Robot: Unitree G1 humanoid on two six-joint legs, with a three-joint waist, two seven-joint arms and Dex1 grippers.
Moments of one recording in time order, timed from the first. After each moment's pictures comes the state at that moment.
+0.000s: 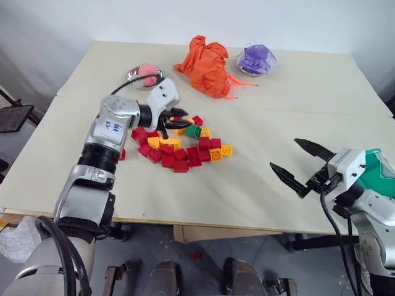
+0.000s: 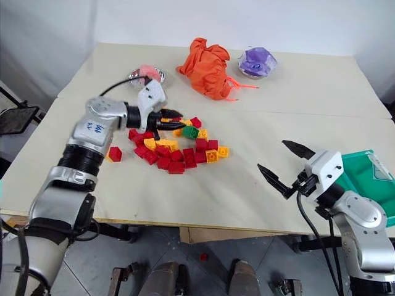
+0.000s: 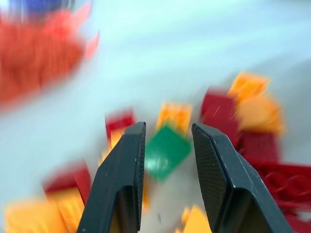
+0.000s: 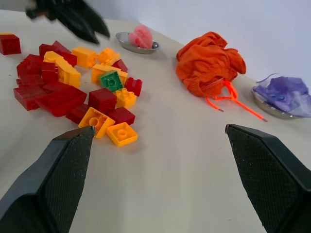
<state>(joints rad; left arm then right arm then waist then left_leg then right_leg) -1.16 0.46 -0.15 0.70 -0.04 0.11 -1.08 0.02 -0.63 -0.34 -0.36 0.46 0.09 0.75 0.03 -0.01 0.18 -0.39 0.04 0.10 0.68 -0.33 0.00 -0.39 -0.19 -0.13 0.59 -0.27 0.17</state>
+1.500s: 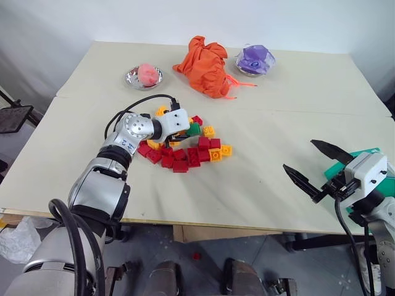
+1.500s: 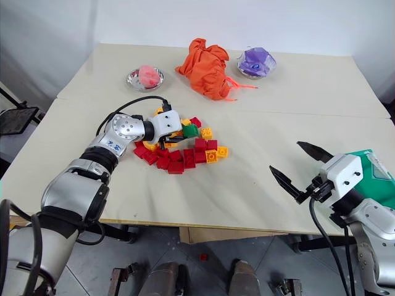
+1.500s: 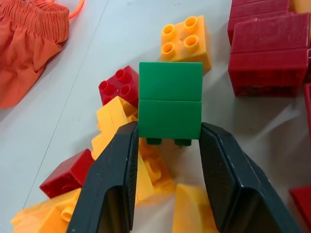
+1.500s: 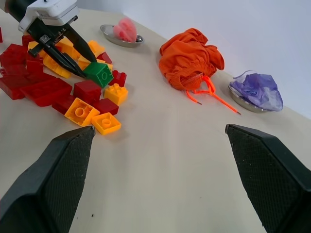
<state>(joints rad) -1.25 0.37 -0.24 1.31 0.32 -0.41 -0.71 0.10 -0.64 -0.41 -0.42 0.47 0.11 0.74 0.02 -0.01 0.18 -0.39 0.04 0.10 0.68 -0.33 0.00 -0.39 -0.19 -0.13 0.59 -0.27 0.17</state>
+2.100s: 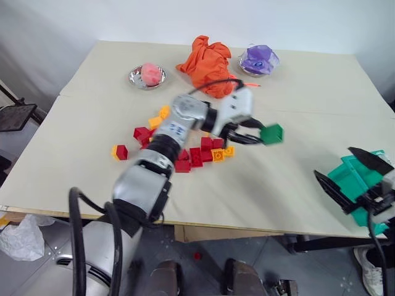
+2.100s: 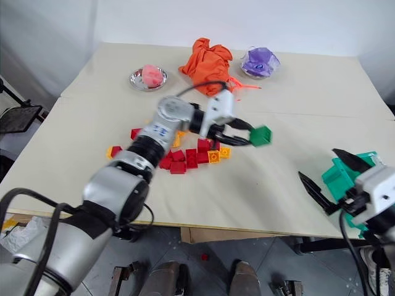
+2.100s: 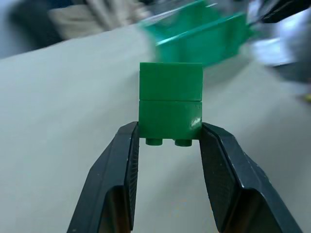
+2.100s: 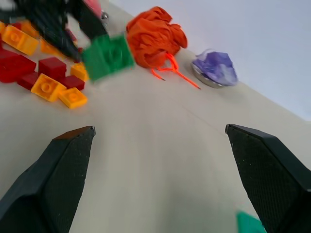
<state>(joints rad) -1.36 -0.04 -0.14 1.18 0.09 -0.24 -1.17 0.35 -0.66 -0.71 -0.58 0.55 0.19 0.72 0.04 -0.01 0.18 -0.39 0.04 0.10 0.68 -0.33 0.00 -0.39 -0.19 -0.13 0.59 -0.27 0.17</state>
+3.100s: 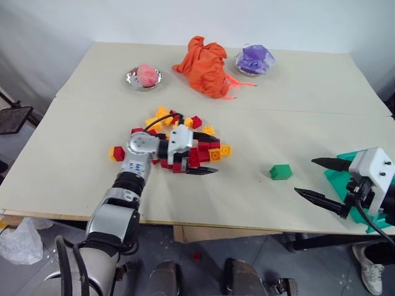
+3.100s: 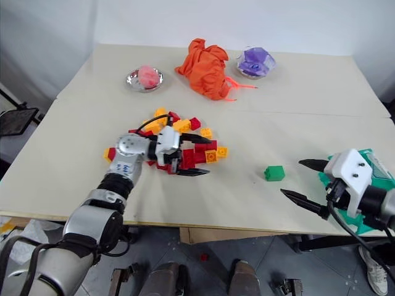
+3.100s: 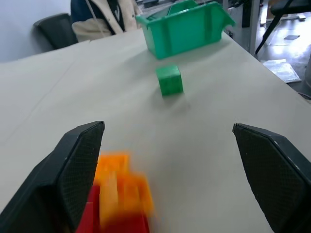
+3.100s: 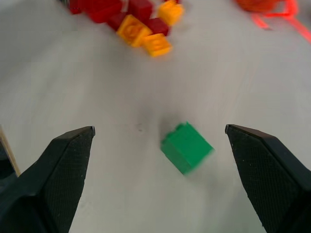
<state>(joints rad) -0.85 0.32 -0.01 0.77 -0.18 -0.40 -1.41 0.01 -1.09 -0.36 -0.35 0.57 0.43 0.99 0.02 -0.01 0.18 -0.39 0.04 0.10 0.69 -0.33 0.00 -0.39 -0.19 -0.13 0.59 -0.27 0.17</state>
